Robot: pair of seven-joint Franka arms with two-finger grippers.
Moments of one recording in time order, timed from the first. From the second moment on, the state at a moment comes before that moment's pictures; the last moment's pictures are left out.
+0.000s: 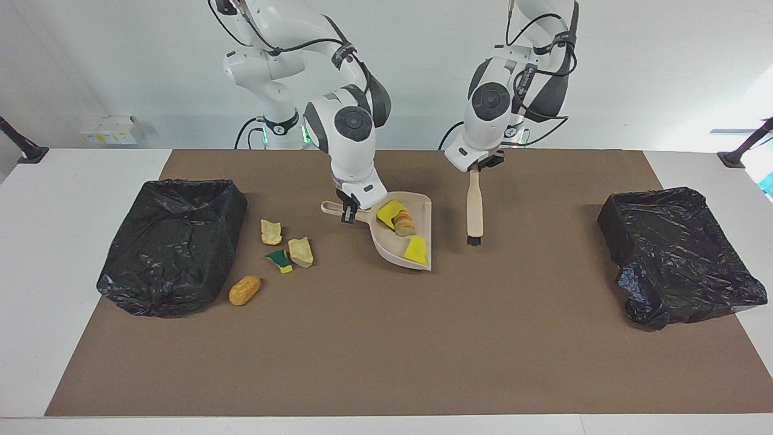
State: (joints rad) left arm -0.39 -0.12 -0.18 -2.19 -0.07 1.68 -0.39; right arm 0.35 0.21 0.13 -1.88 -0.03 1.95 -0.95
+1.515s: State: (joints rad) left arm -0.78 -0.23 -0.19 -2.51 -0.39 2.07 -0.73; right arm -0.30 0.16 0.09 -1.68 0.00 1.72 -1.87
